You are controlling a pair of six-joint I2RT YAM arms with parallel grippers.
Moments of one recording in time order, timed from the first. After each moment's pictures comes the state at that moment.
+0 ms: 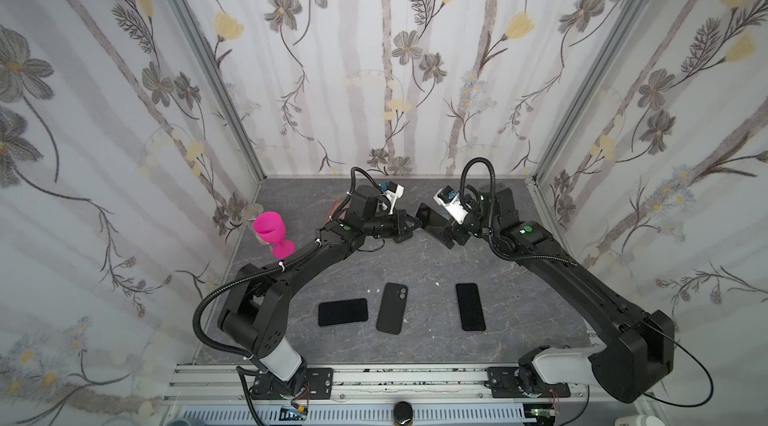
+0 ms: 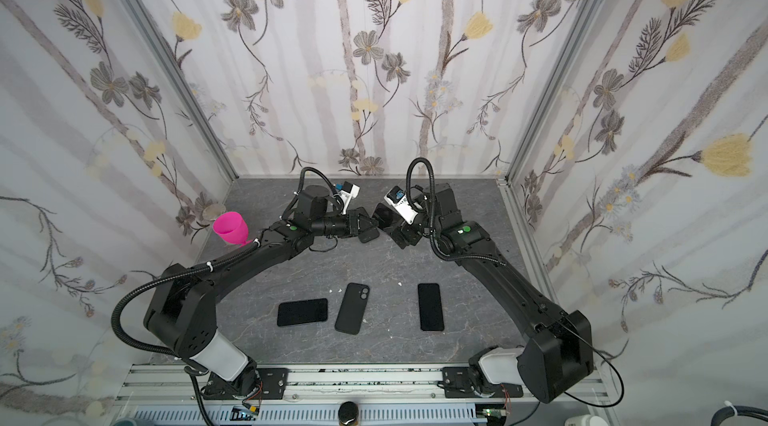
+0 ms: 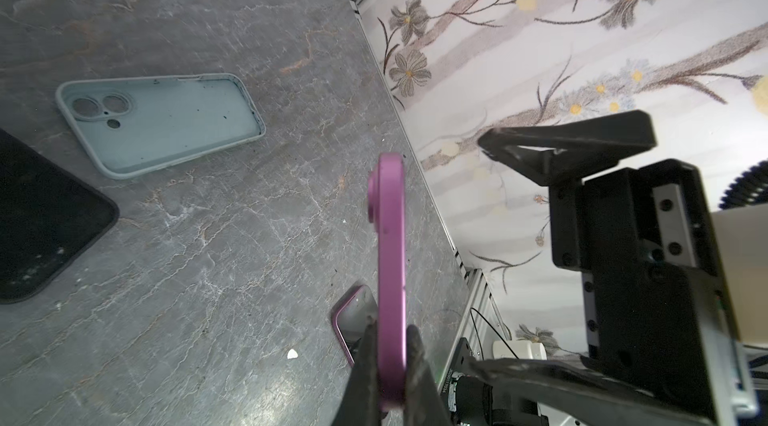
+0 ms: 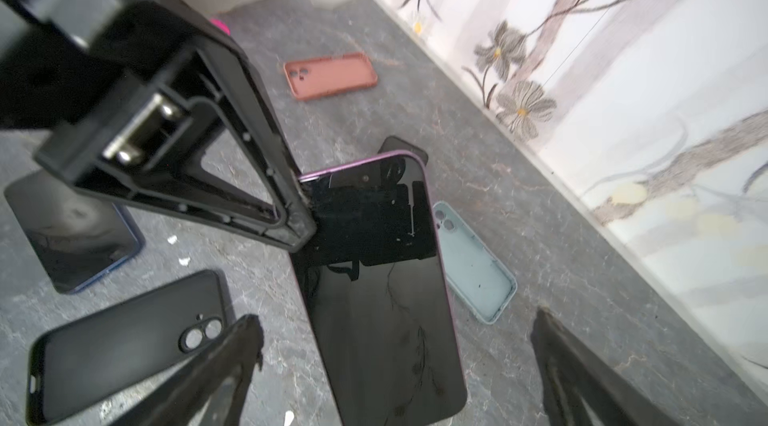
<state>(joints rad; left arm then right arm) -0.56 1.59 1.16 0.03 0.65 -0.73 0.48 1.30 1.18 -0.37 -0.27 -0.37</state>
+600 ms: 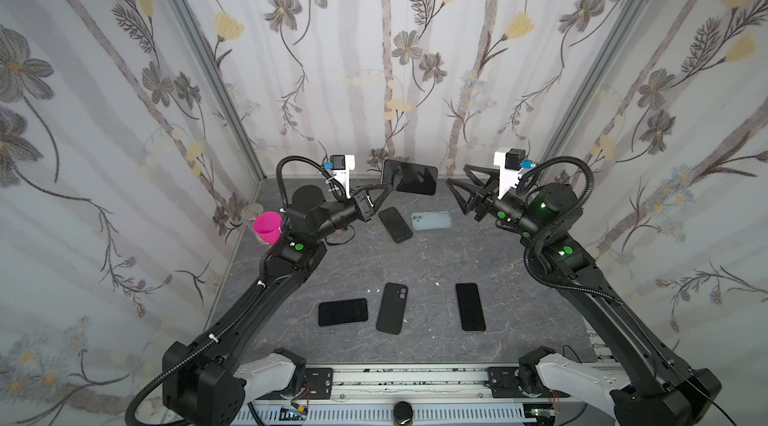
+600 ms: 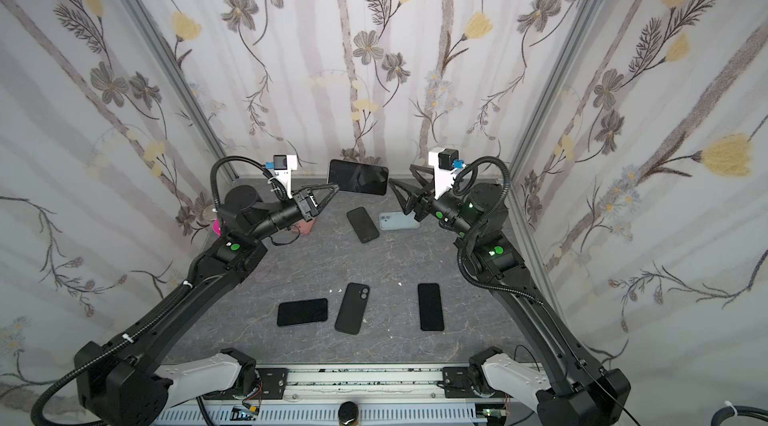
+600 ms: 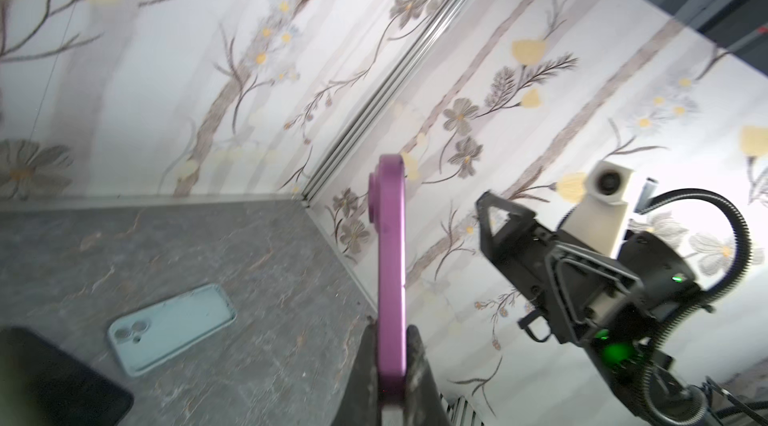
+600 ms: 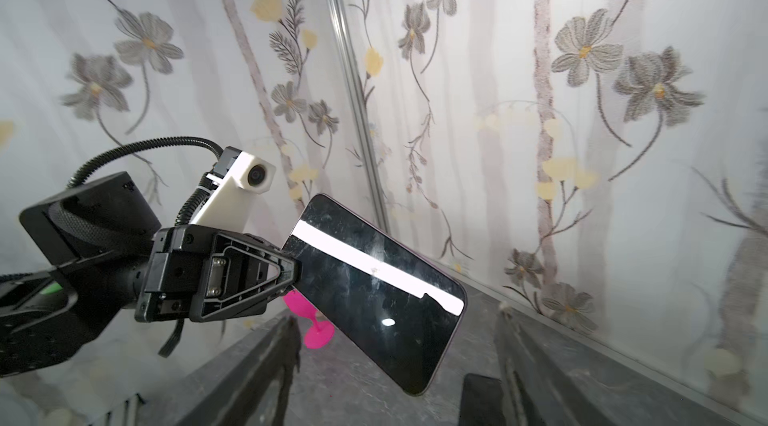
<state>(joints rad) -0.44 1.16 1.04 0.33 0.54 -0.79 0.43 1.12 1.14 0.16 -0.50 0.33</state>
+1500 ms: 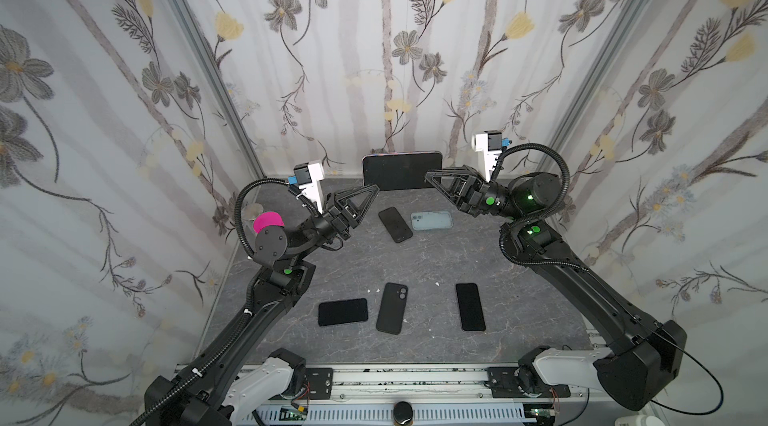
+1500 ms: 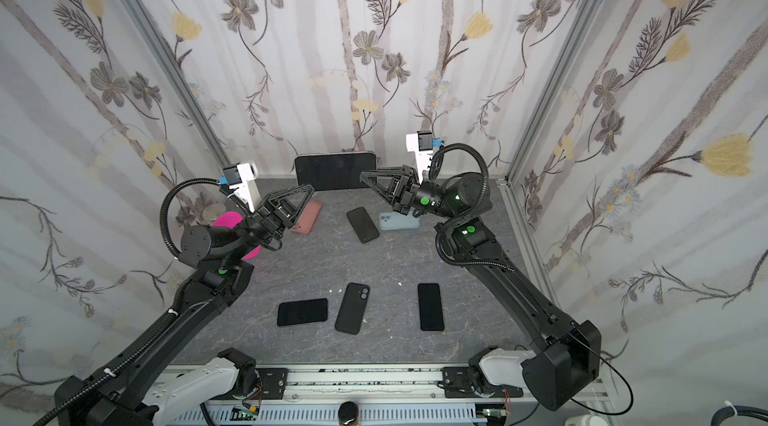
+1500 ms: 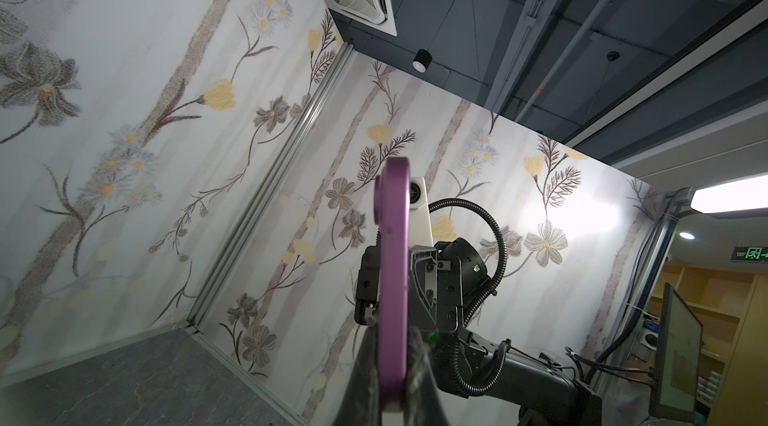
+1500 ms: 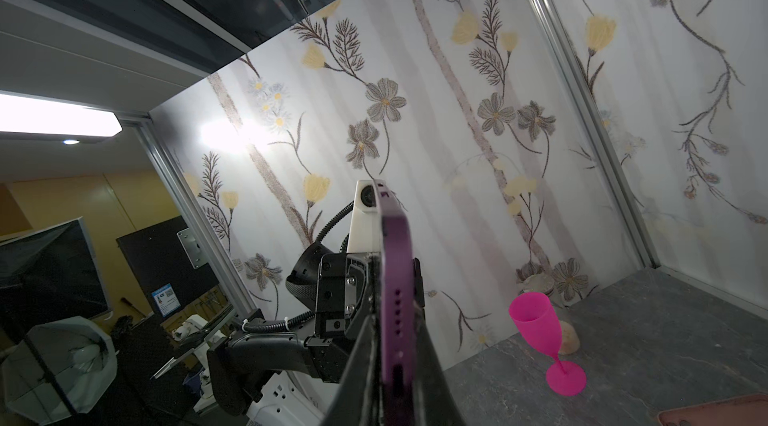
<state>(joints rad) -0.44 1.01 0.88 0.79 0.60 -0.97 0.52 1.30 1.25 0.59 -0.87 0.91</state>
